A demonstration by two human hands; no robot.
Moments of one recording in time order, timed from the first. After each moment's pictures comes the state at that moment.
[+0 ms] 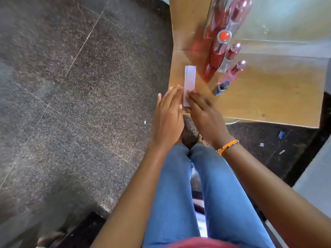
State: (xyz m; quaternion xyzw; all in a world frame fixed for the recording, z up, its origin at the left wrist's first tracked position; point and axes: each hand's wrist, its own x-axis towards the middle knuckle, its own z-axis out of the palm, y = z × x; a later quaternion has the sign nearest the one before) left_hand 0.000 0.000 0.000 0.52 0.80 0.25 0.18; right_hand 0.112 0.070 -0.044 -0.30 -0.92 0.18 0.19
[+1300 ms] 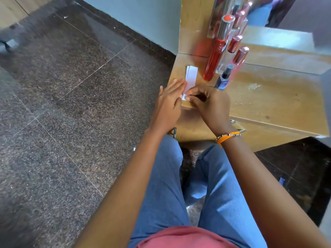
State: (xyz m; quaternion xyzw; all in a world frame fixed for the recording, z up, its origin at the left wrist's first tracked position) left_hand -0.002 0.010 -0.059 0.52 0.75 0.39 0.13; right_hand 0.112 0.085 -0.045 -0.36 -0.83 0.29 0.31
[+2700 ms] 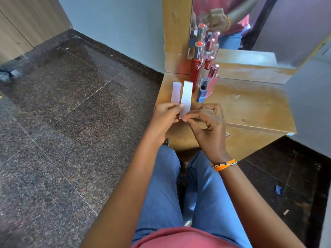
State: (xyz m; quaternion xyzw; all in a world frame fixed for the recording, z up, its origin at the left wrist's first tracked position) left_hand 0.045 -0.008 0.009 0.28 0.68 0.54 0.41; right_hand 0.165 0.035 -0.026 -0.25 -0.79 0.26 0.49
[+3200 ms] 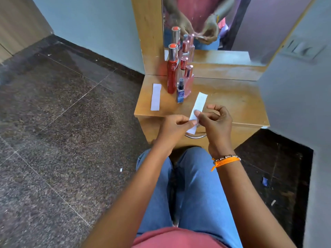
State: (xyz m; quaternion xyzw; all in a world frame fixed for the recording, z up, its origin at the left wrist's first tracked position) left_hand 0.106 0.006 -0.014 0.36 0.67 0.49 0.42; right_hand 0.206 0.061 -0.020 -0.47 -0.47 0.57 0.48
